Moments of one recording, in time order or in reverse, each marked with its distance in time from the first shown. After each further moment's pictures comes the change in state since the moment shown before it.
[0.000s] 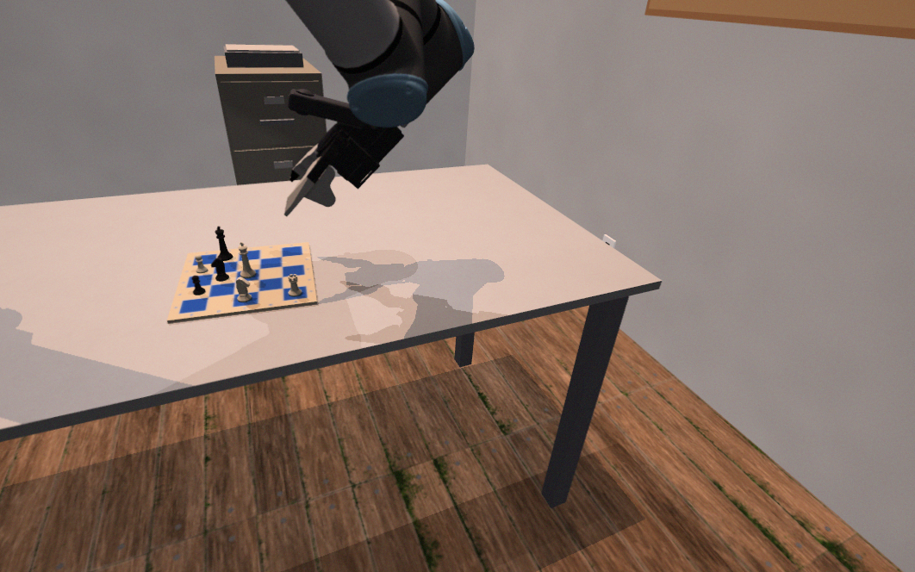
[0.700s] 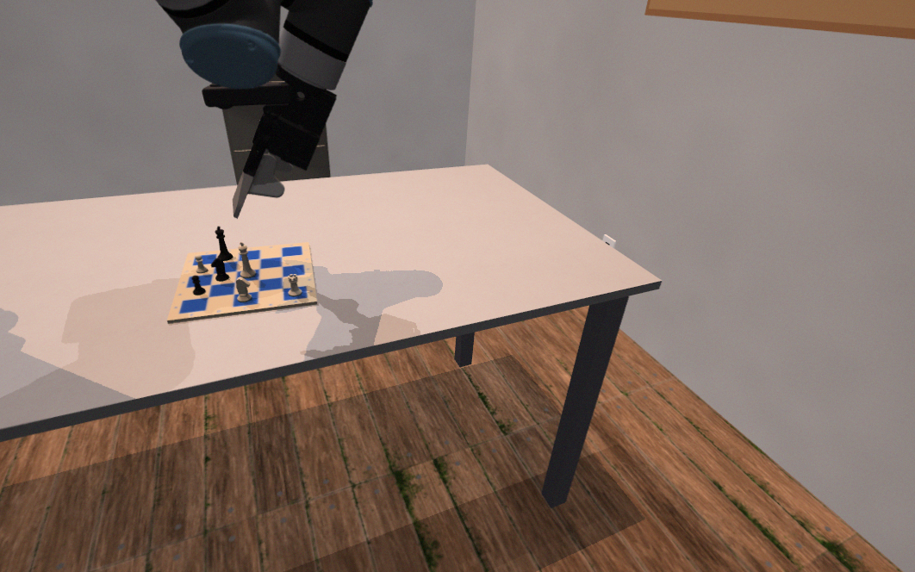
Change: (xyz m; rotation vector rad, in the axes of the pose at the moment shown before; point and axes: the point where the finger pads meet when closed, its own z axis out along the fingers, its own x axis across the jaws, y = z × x) arm -0.016 -0.047 0.040 -0.306 0.023 0.040
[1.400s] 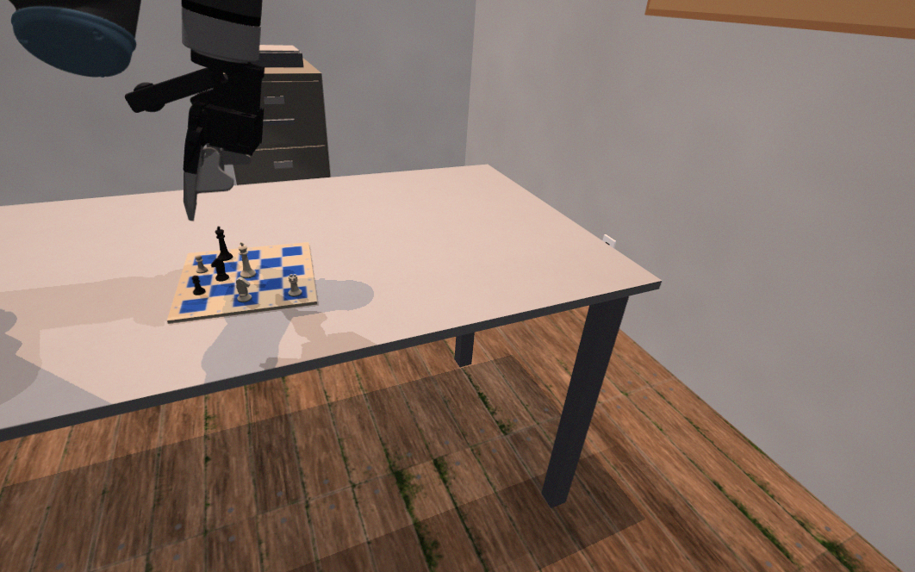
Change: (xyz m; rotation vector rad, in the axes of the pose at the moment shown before) arm -0.015 -0.046 0.019 -0.258 0.022 0.032
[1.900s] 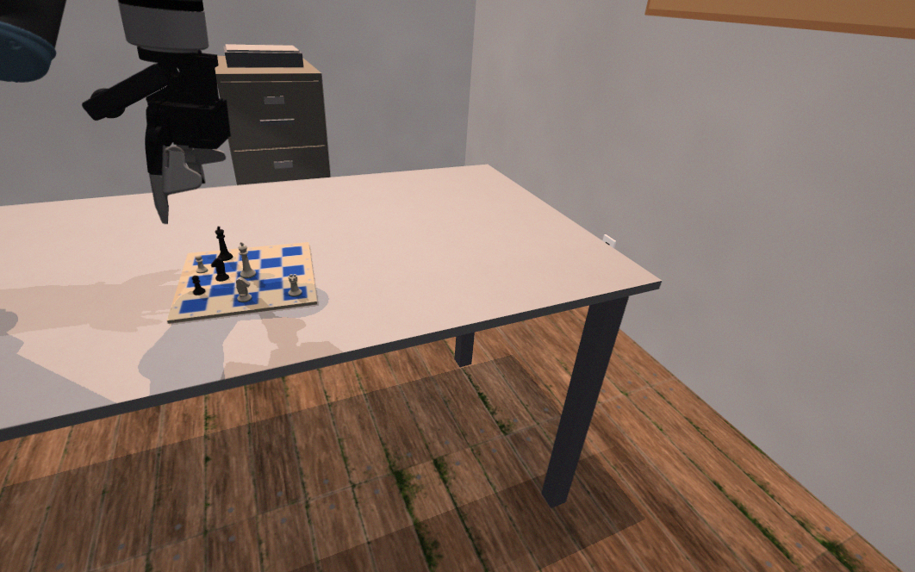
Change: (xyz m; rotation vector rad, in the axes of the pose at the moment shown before) arm -0.009 -0.027 0.005 -0.144 0.013 0.018
